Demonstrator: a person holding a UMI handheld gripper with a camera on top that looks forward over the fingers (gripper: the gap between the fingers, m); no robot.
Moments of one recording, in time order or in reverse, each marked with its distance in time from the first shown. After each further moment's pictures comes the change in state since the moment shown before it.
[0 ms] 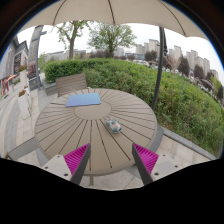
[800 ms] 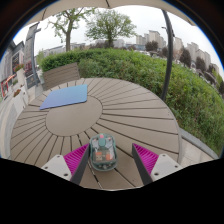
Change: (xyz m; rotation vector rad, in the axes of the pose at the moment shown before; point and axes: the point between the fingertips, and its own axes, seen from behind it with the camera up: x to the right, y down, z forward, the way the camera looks) arm 0.033 -0.025 0.239 -0.102 -0.031 0.032
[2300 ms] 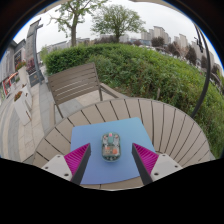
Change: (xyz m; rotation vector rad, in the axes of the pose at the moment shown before) arm -0.254 -0.205 0.169 -0.069 -0.053 -0.014
